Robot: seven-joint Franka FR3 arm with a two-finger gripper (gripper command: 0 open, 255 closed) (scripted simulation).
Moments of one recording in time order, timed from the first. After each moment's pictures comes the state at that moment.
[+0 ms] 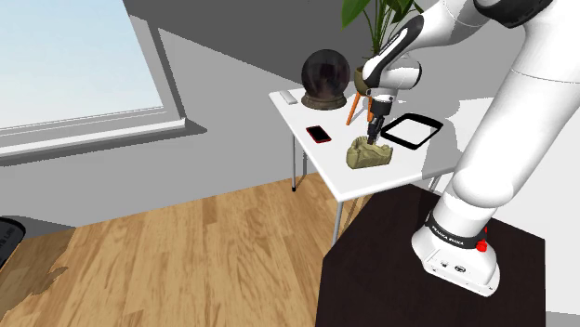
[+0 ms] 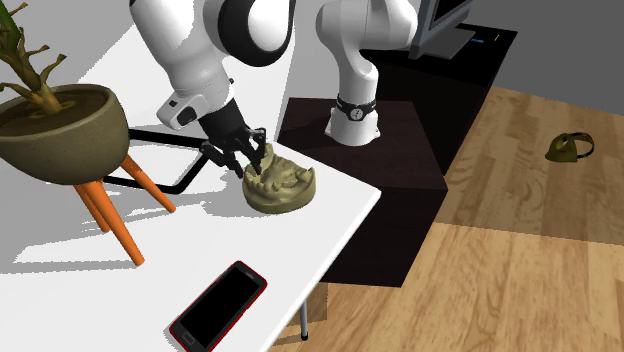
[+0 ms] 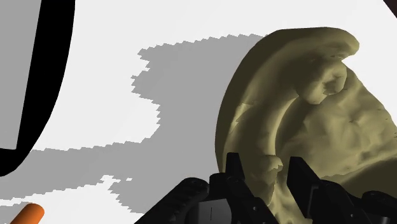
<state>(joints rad) -0.08 0.00 -0.61 -2.44 0.20 2.25 -0.92</state>
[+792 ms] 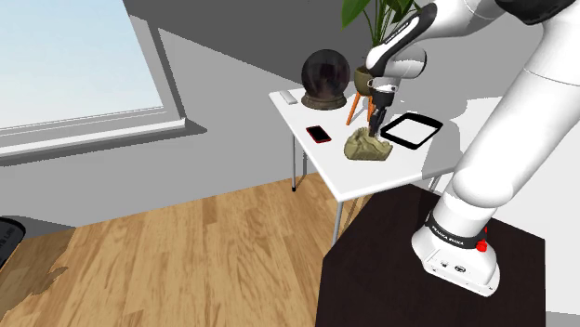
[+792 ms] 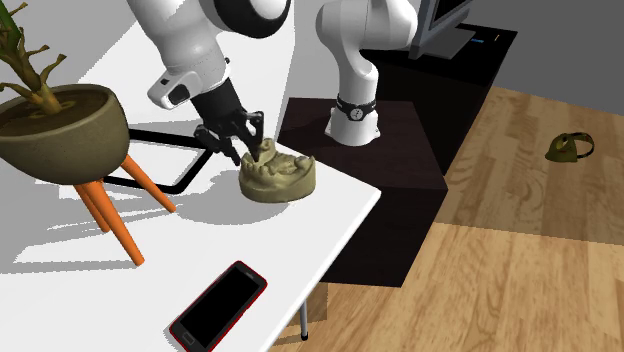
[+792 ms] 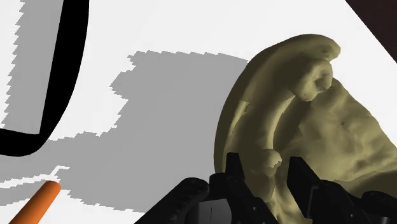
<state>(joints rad) -0.08 -0.08 -0.61 -2.41 0.13 2.16 -0.86</state>
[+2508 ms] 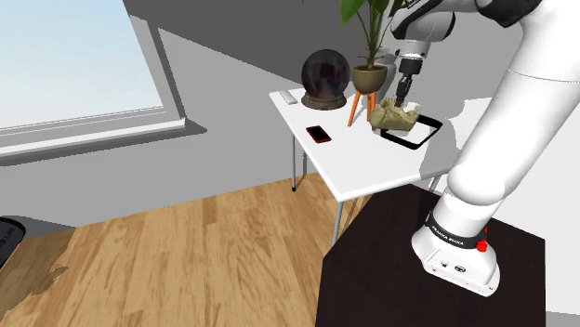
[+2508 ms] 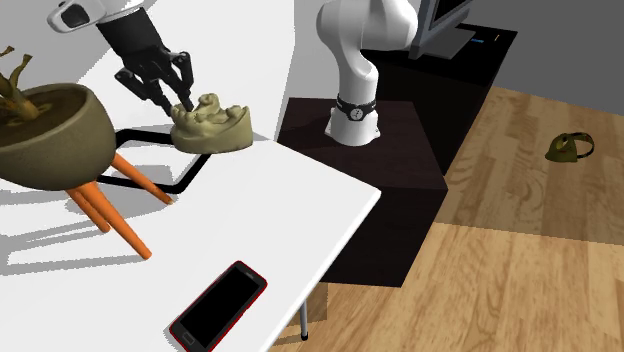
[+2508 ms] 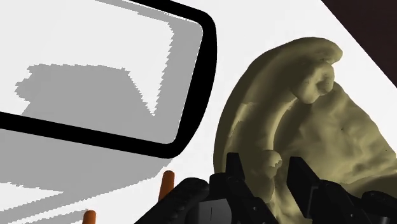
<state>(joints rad) -0.19 0.02 -0.74 -2.04 0.13 1.85 -1.07</state>
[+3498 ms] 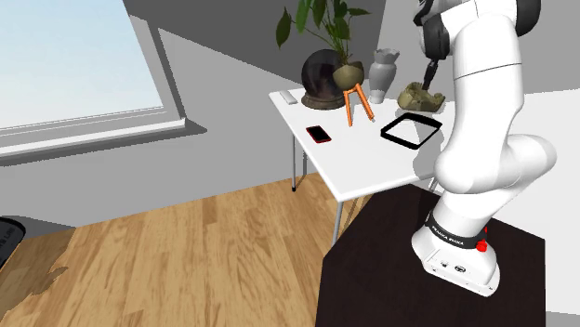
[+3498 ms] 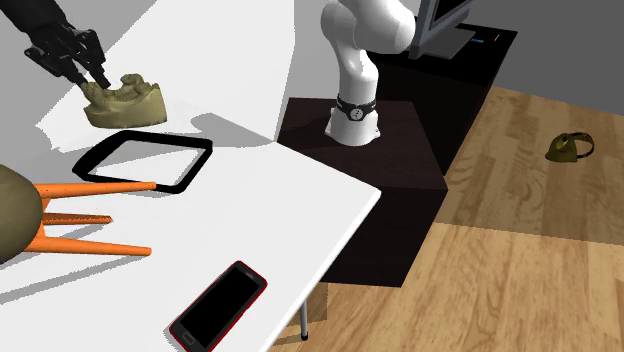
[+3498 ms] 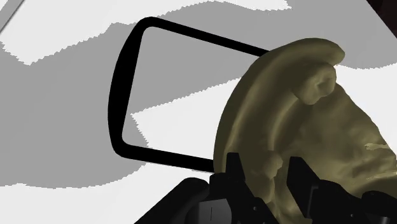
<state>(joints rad) -0.60 0.58 -0.76 -1.34 0.41 1.54 -1.44</state>
